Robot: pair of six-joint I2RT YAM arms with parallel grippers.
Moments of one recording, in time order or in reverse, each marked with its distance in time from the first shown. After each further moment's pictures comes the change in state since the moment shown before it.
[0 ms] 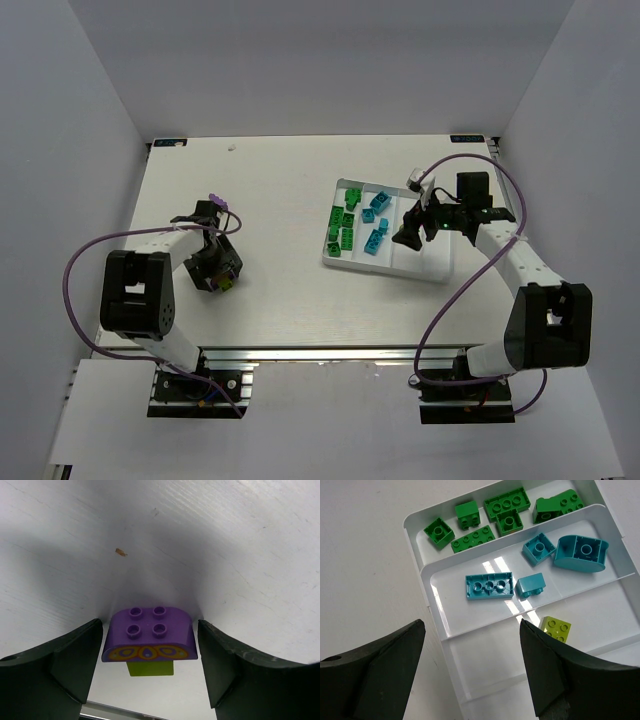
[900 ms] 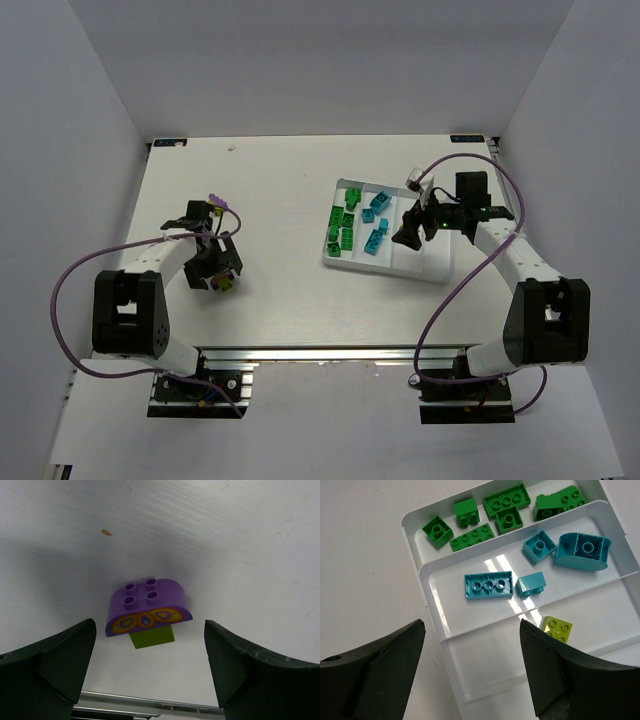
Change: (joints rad) left arm 0.023 -0.136 -0.039 0.007 0.093 0.164; right arm 0.000 0.023 0.014 -0.002 0.000 0.000
